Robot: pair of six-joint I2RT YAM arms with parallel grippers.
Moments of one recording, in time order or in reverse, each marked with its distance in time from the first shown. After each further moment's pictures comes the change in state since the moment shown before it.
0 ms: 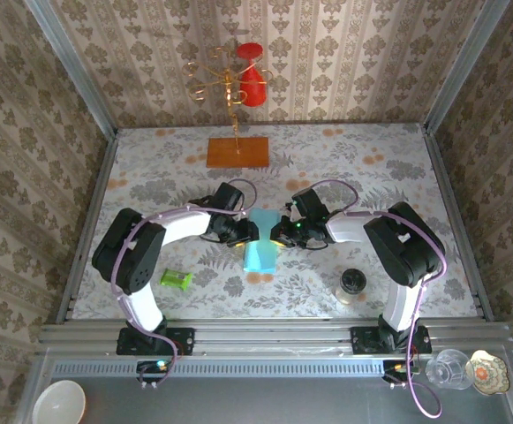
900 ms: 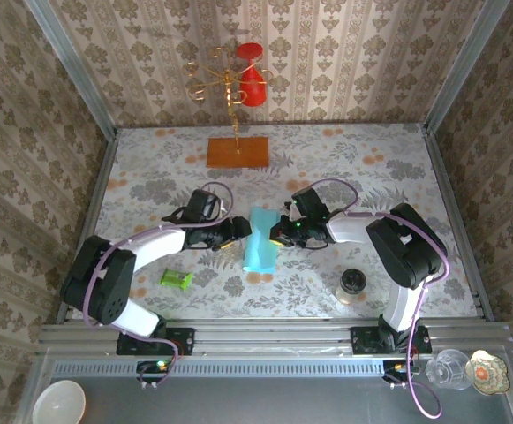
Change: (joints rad) left arm 0.078 -0.254 -0.238 0.198 0.077 -0.088; right arm 0.013 -0.016 -0.005 0.008 -0.014 -0.002
